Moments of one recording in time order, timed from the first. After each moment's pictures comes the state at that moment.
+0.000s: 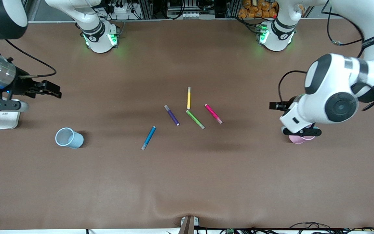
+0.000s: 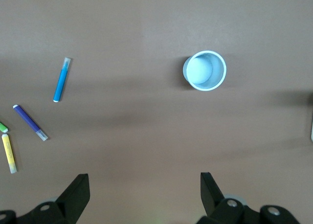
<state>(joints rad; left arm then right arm) -0.17 0.40 -0.14 -1.49 0.02 1.48 -0.37 0.09 0.09 0.00 -1.59 0.04 1.55 0.13</state>
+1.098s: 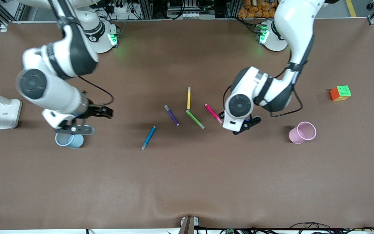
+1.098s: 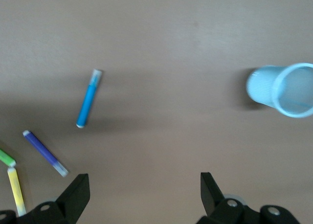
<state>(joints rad) -0.46 0.57 -0.15 -1.60 0.04 1.80 -1.14 0.31 0.30 0.01 -1.67 0.04 1.86 0.34</state>
